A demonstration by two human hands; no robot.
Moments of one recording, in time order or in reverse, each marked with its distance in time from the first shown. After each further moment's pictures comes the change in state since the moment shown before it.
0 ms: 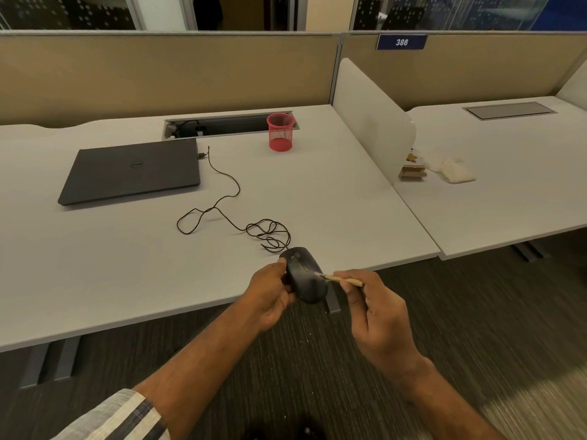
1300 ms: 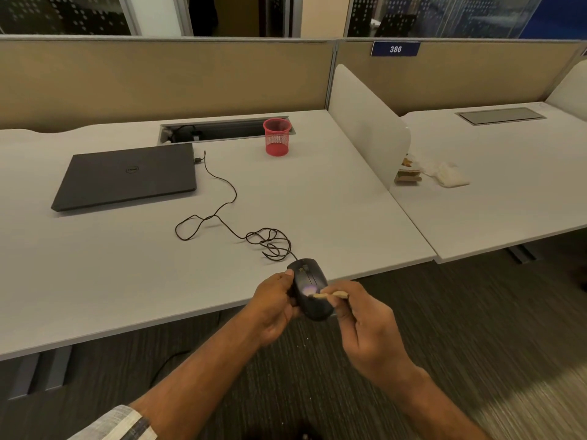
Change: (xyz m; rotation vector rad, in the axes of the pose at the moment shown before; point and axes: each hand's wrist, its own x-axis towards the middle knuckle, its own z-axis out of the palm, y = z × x) left_hand -0.014 -0.010 0.006 0.101 -0.065 0.005; right_hand -0.003 -0.010 0.004 0.040 -0.110 0.030
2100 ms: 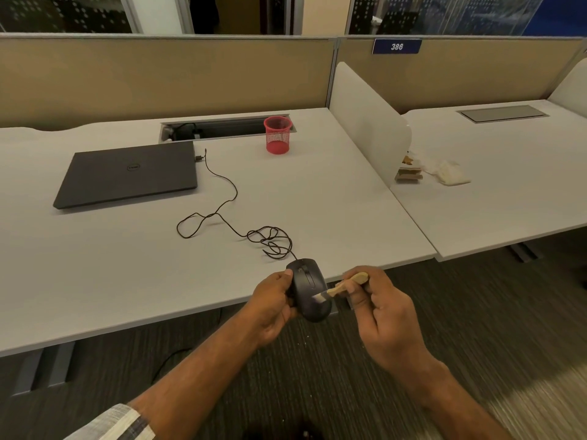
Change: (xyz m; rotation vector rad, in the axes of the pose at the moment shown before) left_hand -0.001 -0.002 -0.009 0.014 0.014 -0.035; right_hand 0.006 0.002 -0.020 0.011 0.022 0.068
